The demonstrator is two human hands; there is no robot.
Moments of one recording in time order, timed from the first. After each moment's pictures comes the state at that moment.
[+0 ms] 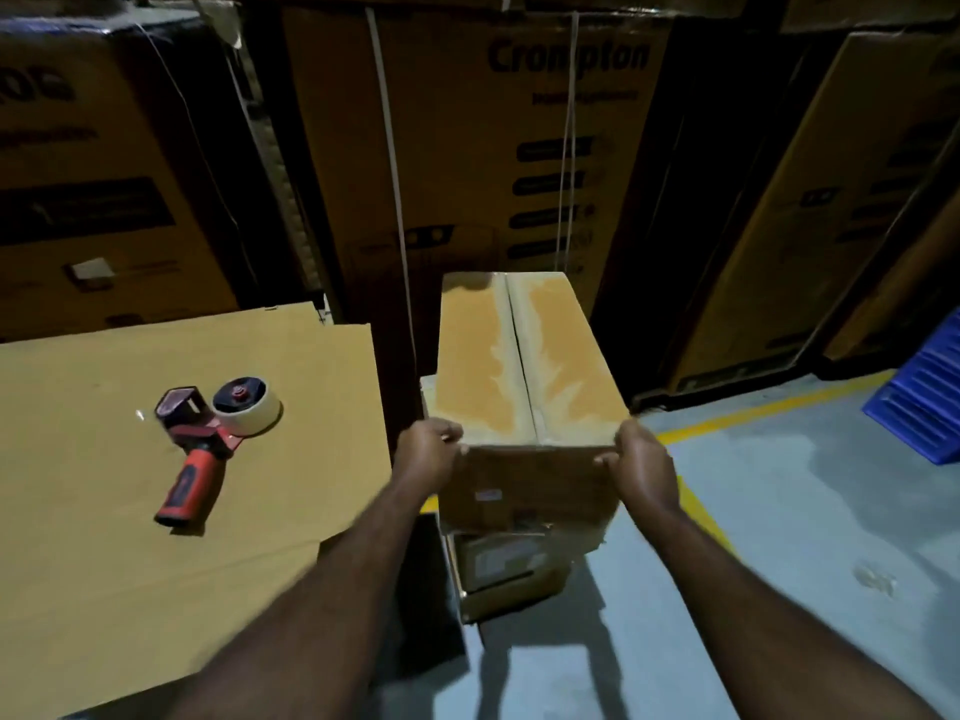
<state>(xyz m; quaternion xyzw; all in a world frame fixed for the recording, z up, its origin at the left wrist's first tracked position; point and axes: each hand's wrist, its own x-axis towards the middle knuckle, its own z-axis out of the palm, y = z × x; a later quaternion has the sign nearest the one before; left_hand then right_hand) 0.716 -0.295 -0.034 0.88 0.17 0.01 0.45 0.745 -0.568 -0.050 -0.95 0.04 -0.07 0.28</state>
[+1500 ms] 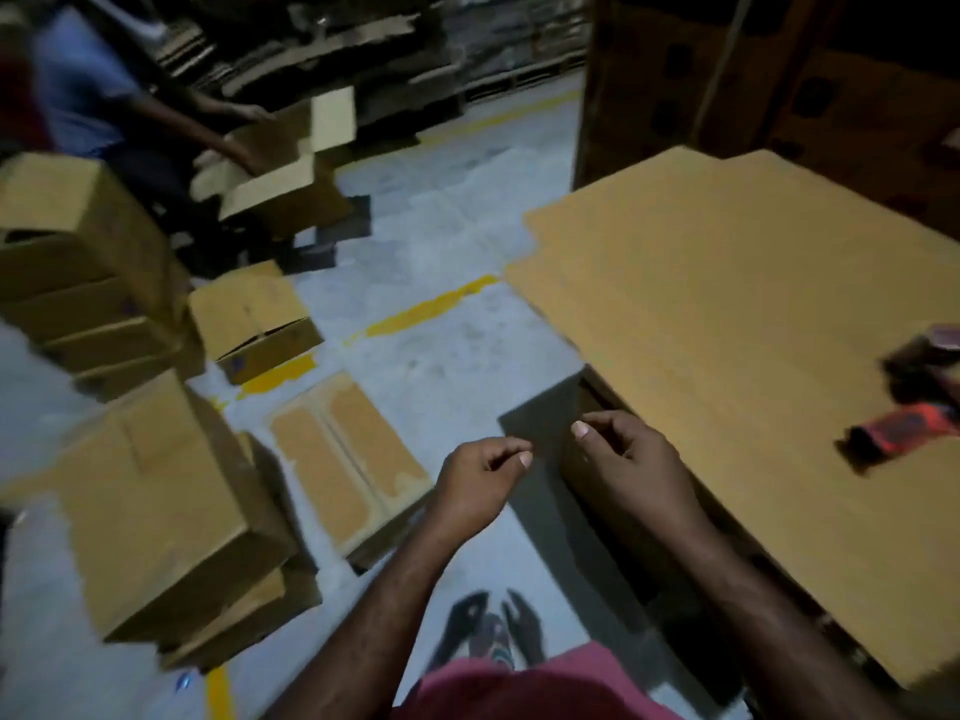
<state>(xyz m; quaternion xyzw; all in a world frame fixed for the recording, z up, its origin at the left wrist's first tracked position) 0.199 -0.061 -0.070 0.56 0.58 0.28 0.51 0.390 -0.084 -0.029 -0.69 -0.52 0.36 0.36</state>
